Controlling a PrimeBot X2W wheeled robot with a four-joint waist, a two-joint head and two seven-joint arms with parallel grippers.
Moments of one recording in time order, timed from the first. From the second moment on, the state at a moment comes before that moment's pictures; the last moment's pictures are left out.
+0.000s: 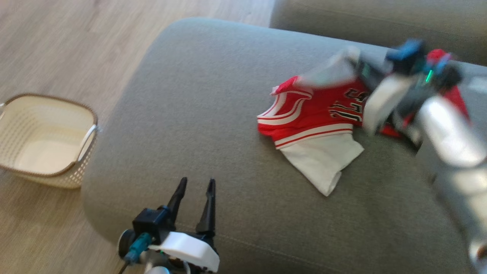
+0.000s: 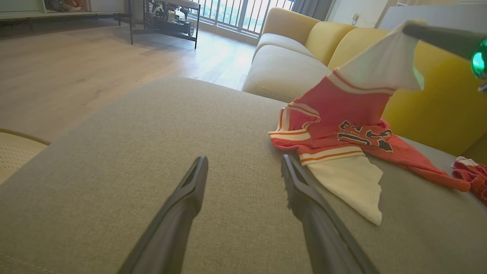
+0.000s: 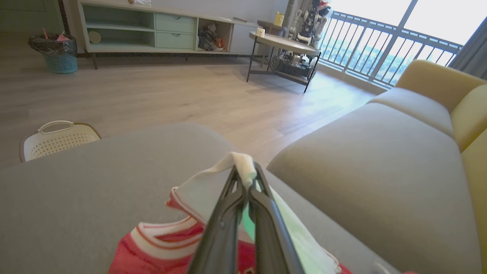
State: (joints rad) left arm 0.01 0.05 -0.44 0.17 -0.32 0.11 -0.25; right arm -0.73 -0.26 0.43 0.73 0.29 0.13 -0.11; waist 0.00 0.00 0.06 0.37
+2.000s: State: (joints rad) left arm 0.01 0.05 -0.25 0.13 -0.32 0.12 -0.25; right arm -0.55 -0.22 0.25 0.64 0.31 0.13 -0.25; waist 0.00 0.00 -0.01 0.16
